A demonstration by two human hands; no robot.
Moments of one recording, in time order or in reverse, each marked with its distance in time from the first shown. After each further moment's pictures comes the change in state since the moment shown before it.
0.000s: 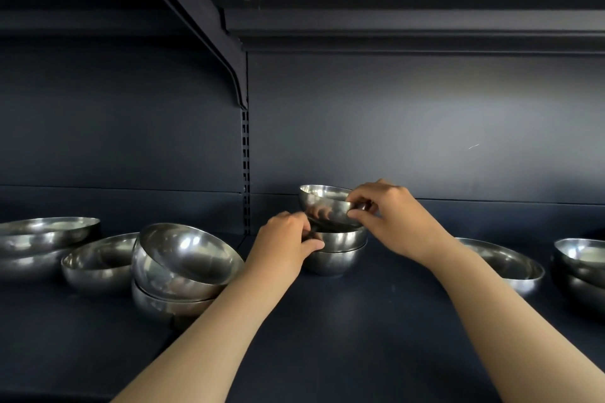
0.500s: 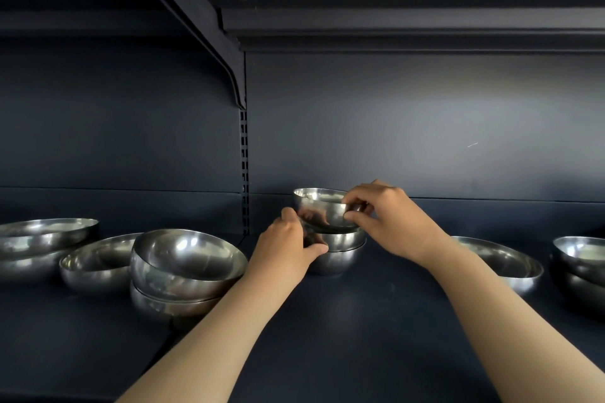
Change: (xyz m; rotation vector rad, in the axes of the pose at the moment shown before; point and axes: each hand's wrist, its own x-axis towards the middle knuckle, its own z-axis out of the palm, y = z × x) left_hand -0.002 0.002 0.010 -0.010 0.020 -0.120; right_hand 0.000 0.001 0.002 0.027 -0.053 0.001
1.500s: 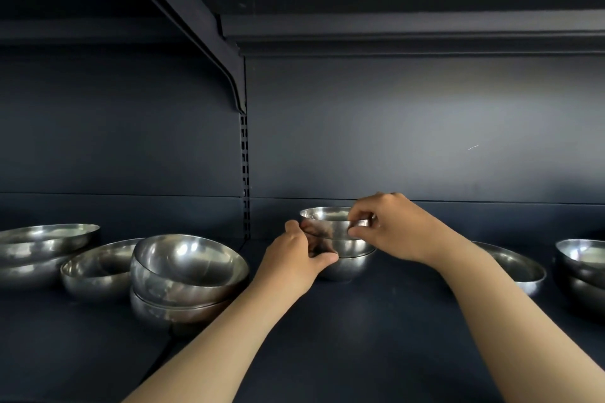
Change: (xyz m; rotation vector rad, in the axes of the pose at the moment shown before) left_hand 0.001 0.001 0.010 -0.131 -0.103 -0.053; right_hand -0.002 0.002 -0.010 -0.031 -0.184 0.093
